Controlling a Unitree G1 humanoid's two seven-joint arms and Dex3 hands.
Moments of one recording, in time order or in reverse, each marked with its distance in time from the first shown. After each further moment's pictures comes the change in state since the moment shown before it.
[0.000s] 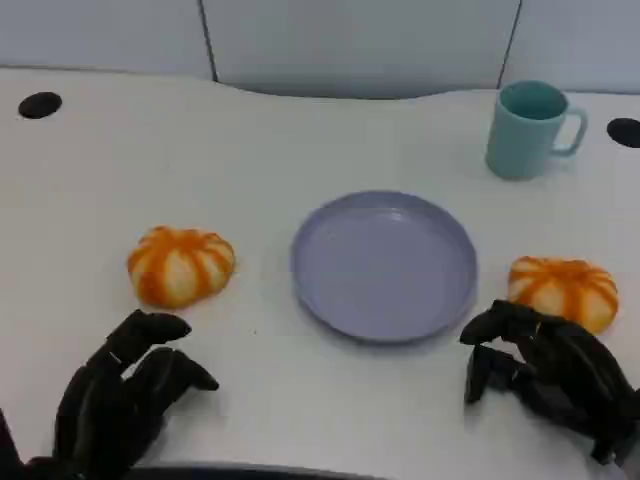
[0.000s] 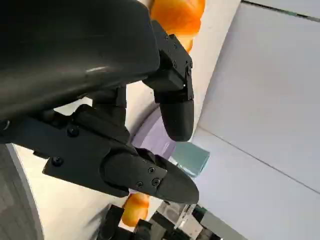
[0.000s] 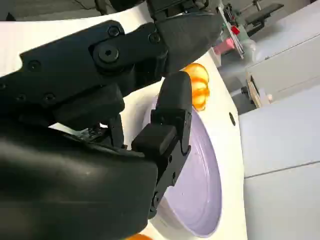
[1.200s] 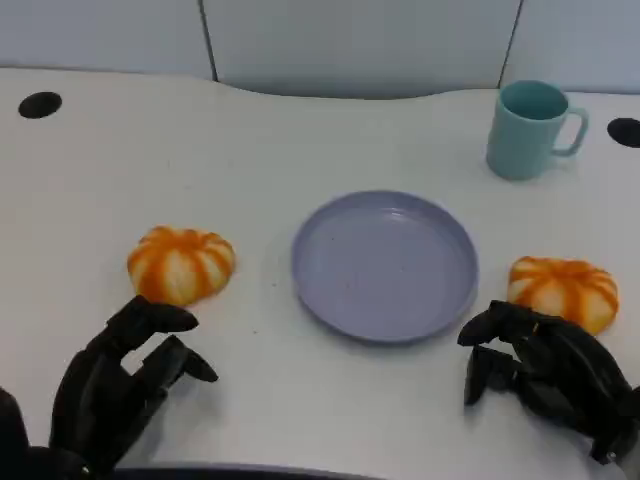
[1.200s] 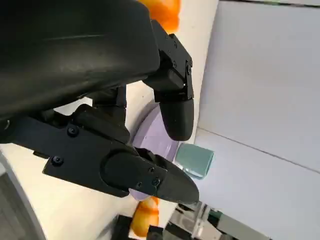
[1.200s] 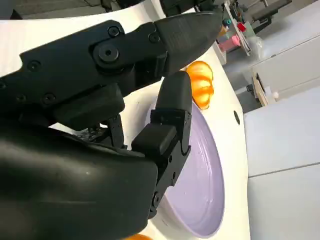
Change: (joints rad) left arm 0.012 0.004 -0.035 -0.049 0.127 -0.169 0.054; right arm 0.023 0.000 0.020 -0.064 -0.012 0.033 -0.025
